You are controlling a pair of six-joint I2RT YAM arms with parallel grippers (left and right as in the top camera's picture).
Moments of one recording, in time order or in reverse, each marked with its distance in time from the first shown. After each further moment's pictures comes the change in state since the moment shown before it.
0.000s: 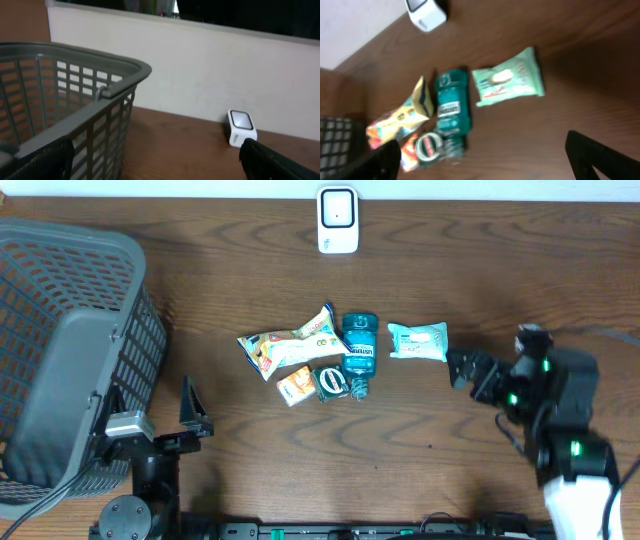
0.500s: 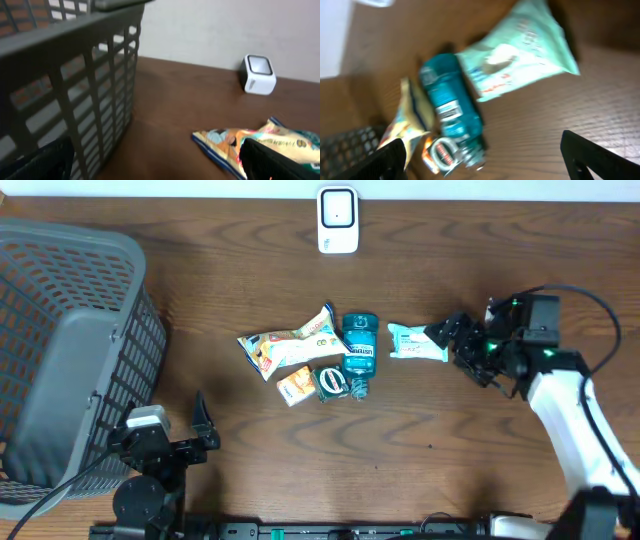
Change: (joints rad) left arm 0.000 0.000 -0.003 -0.259 0.000 0.000; right arm 0.006 0.476 0.109 0.069 -0.127 0.234
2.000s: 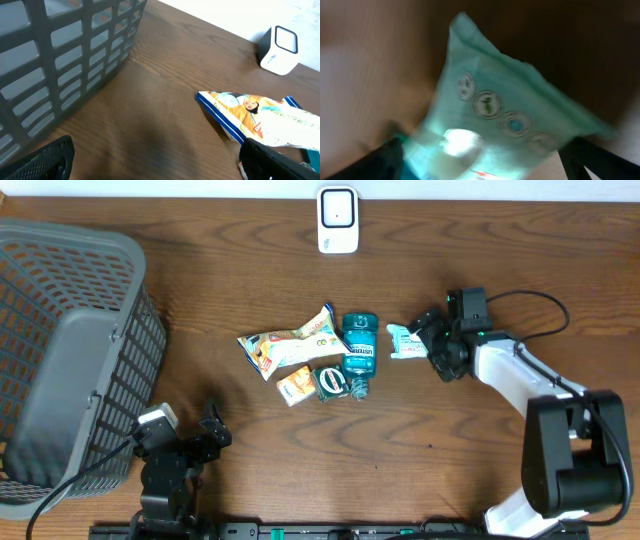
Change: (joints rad) left arm 0.000 0.000 -0.190 -0.008 0.000 -0.288; right arm 0.188 0.338 0.043 0.280 0.364 0.430
